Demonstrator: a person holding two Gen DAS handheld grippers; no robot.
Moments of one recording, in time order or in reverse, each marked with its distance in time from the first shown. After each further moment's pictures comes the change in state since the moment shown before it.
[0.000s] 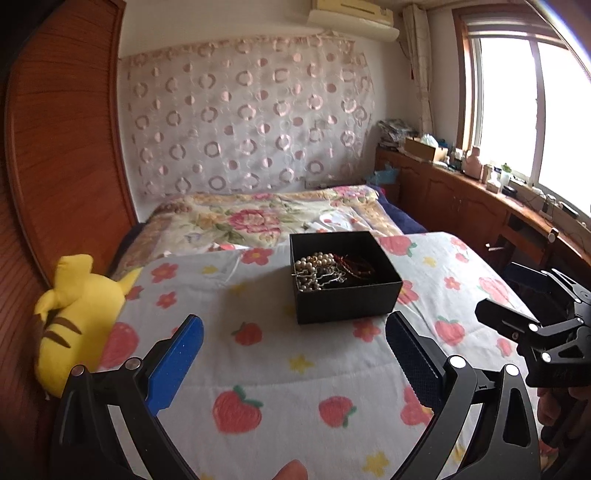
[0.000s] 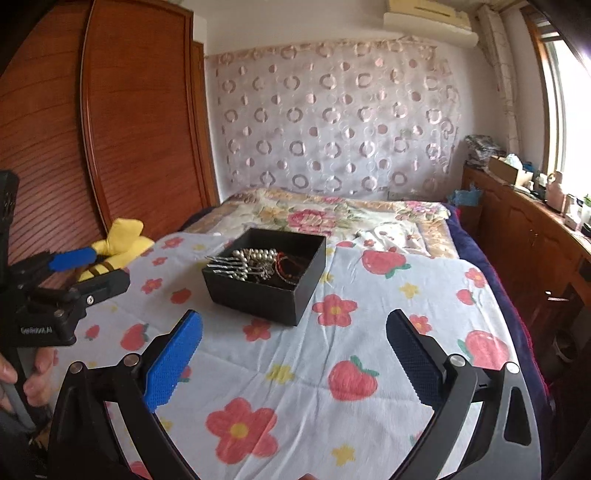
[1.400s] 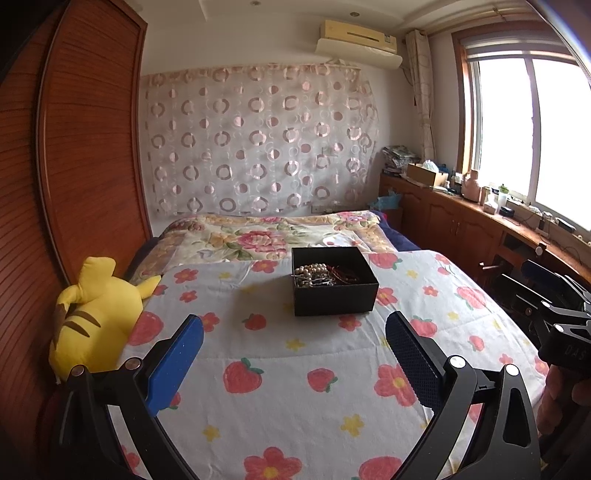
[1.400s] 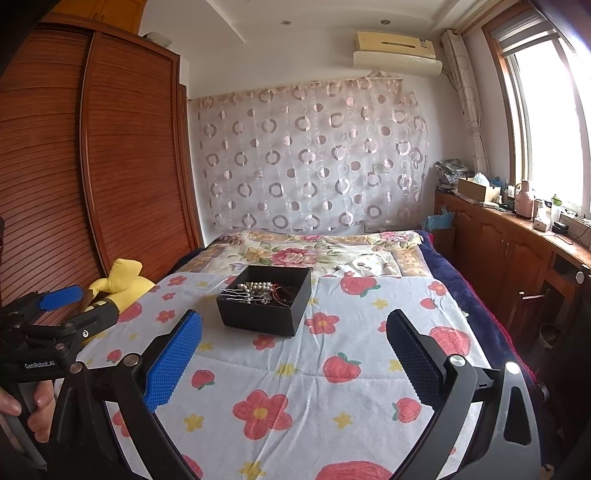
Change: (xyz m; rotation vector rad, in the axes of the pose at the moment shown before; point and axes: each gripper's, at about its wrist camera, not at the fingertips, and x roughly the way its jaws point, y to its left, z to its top) left arm -0.075 -0.008 -0.020 -0.025 -0.102 0.029; right arm -0.079 0.017 -0.020 0.055 -0.163 -0.080
